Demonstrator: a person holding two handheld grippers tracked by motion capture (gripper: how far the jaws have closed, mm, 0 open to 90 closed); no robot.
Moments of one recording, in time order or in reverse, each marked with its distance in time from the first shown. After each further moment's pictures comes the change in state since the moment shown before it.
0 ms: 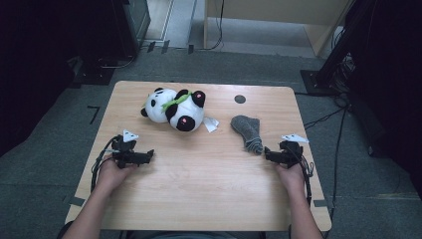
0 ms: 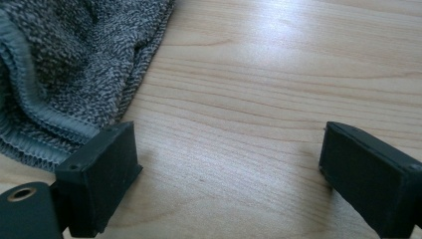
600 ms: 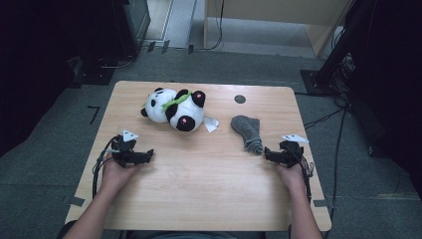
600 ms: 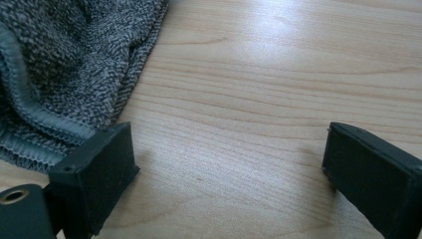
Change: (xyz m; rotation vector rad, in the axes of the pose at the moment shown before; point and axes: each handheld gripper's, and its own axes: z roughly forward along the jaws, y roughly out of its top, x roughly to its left) left arm 0.000 0.002 -0.001 0.001 0.007 -0.009; right arm 0.001 0.000 0.000 0.002 -0.012 0.014
